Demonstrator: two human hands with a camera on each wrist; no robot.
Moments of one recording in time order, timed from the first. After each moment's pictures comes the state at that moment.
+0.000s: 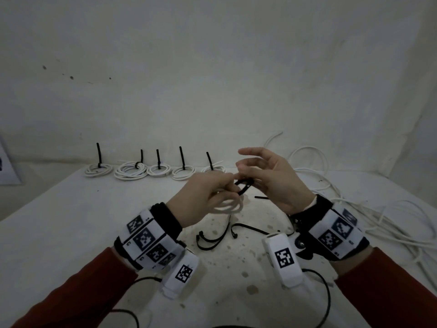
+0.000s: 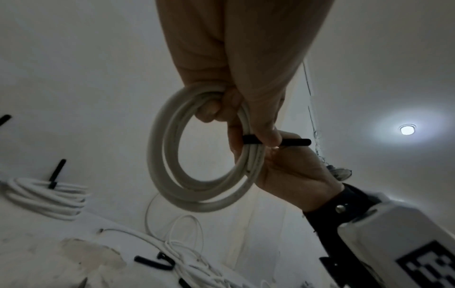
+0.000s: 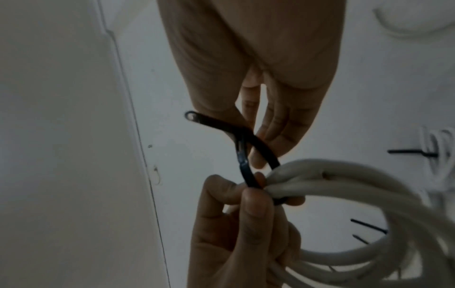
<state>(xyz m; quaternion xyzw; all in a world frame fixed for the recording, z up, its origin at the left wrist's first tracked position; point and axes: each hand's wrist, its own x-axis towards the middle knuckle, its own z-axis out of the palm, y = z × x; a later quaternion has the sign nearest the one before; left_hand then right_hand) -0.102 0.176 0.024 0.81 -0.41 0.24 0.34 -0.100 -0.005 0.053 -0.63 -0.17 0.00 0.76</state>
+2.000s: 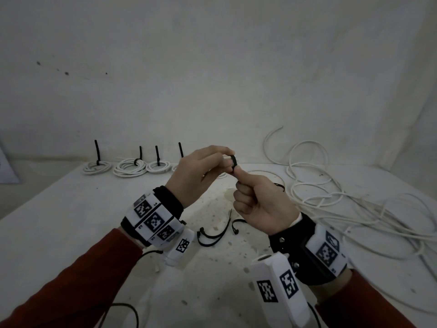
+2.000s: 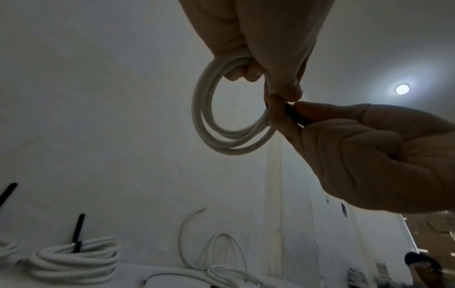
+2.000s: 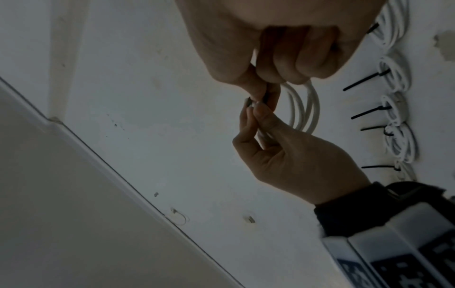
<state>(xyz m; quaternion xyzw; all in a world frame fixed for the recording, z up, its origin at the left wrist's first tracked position) -0.073 0.183 0.026 0.74 -0.45 0.41 0.30 -0.117 0.025 0.029 -0.48 -0.02 0.15 0.86</state>
